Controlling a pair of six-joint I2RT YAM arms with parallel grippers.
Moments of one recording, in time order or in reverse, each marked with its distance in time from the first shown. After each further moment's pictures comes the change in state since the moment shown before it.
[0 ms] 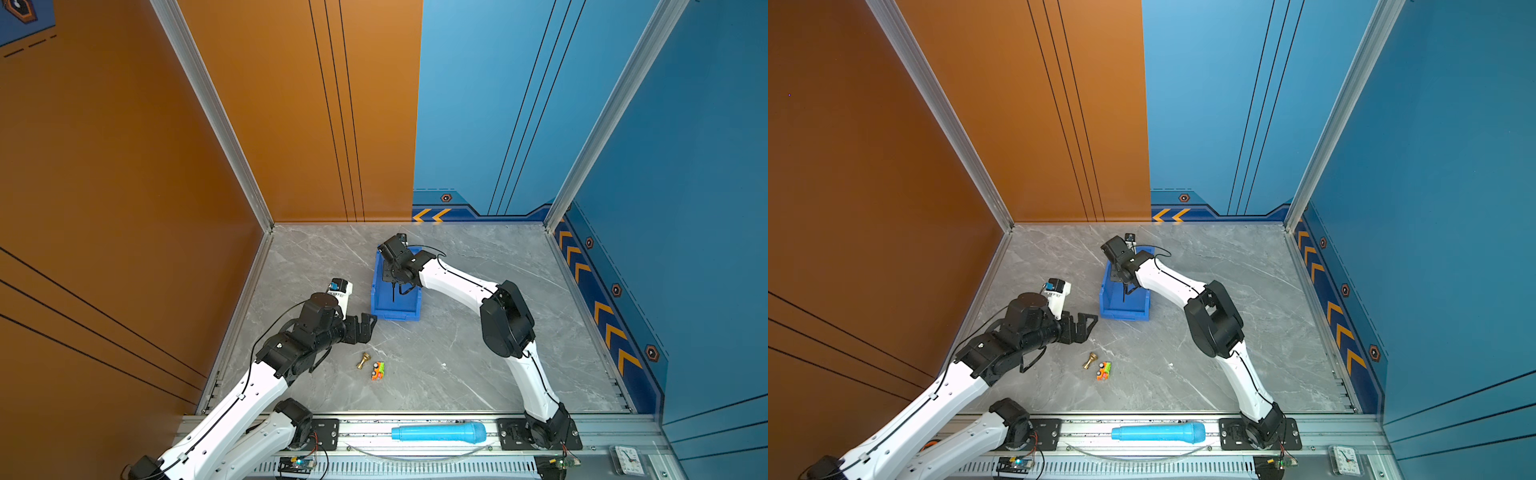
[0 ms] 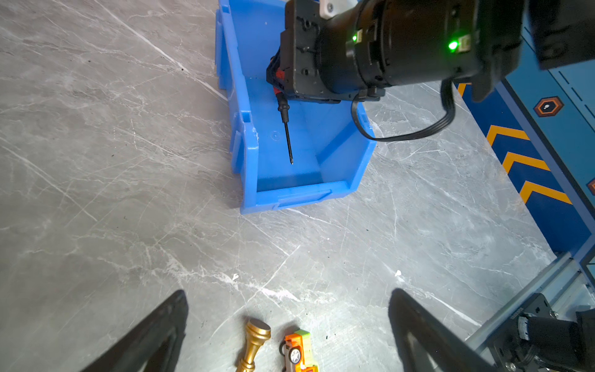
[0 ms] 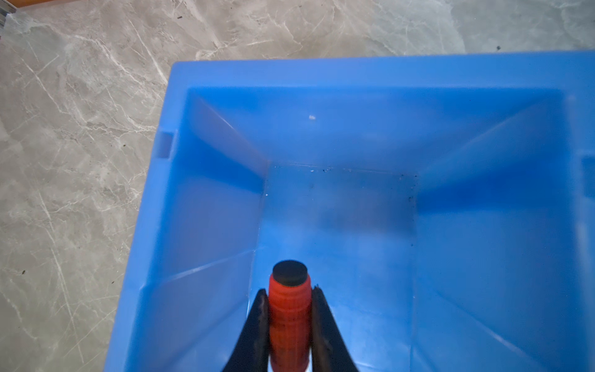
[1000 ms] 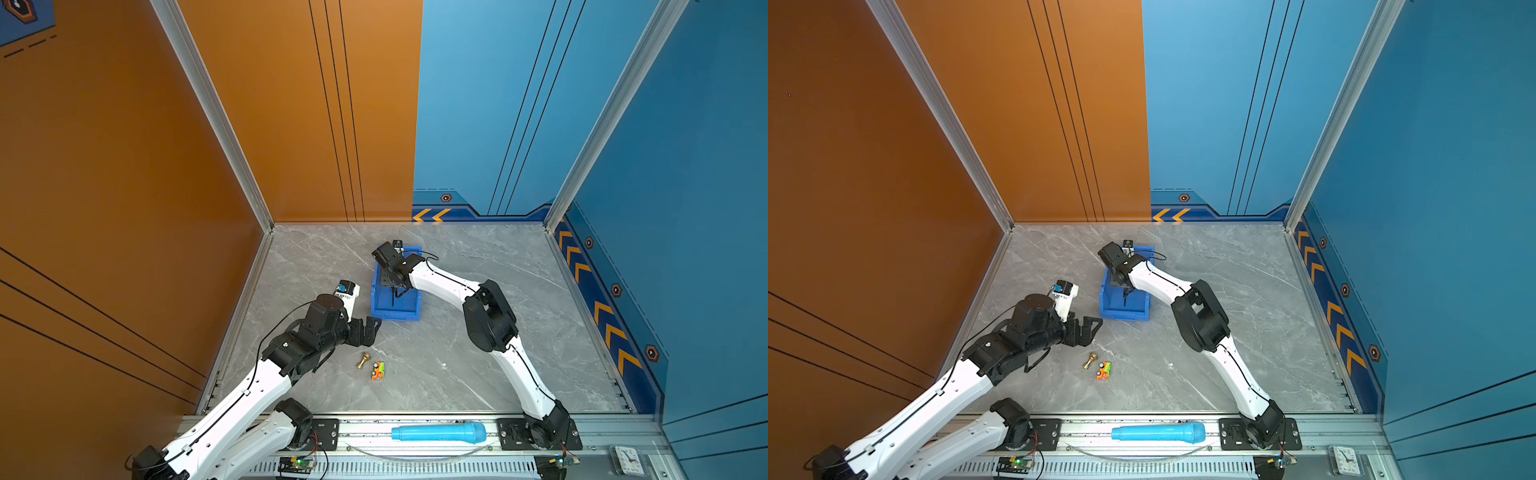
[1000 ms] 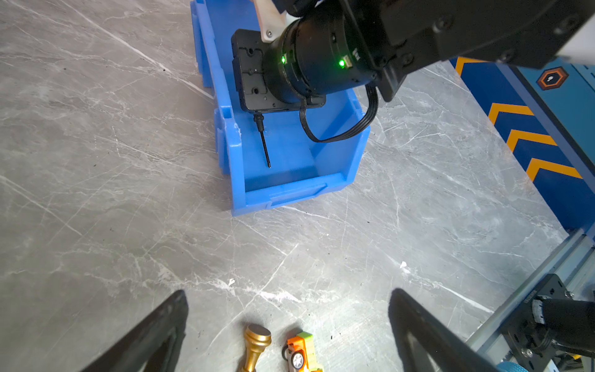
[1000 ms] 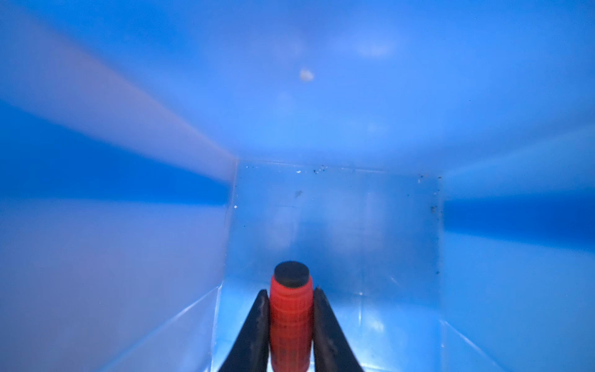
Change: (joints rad) left arm -0.031 0.030 -0.024 0.045 -0.011 0.049; right arm 0.000 0.150 0.113 -0.048 0.040 0.008
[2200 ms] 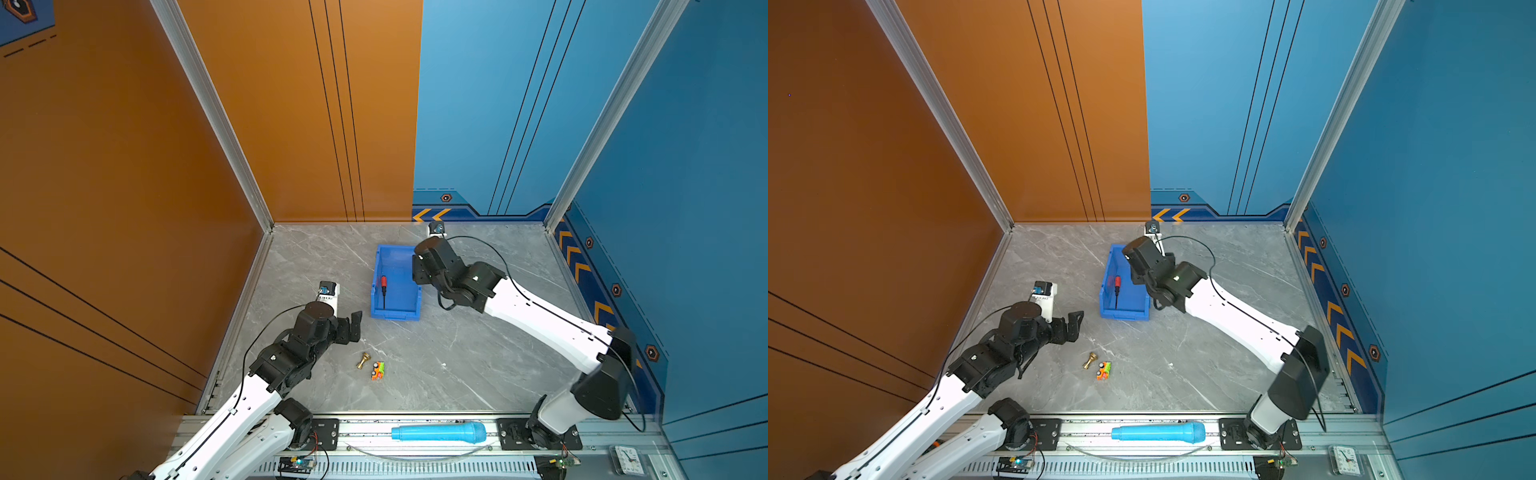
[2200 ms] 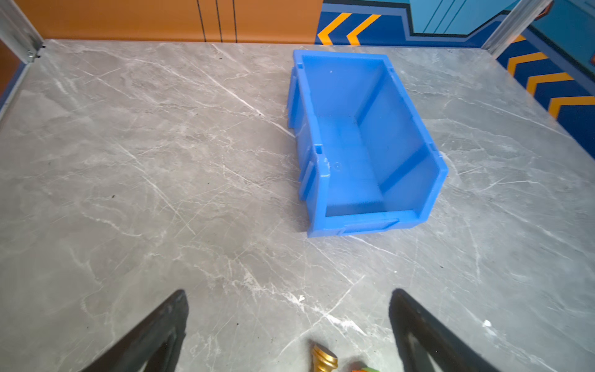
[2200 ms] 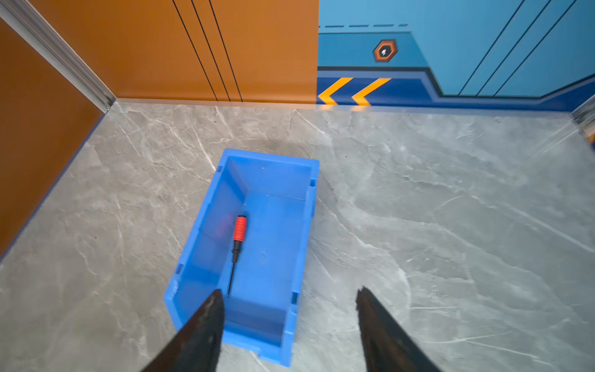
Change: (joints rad) left arm 0.010 -0.141 -0.056 -0.031 -0.307 0.024; right arm 0.093 -0.919 -0.640 0.027 0.247 -0.175
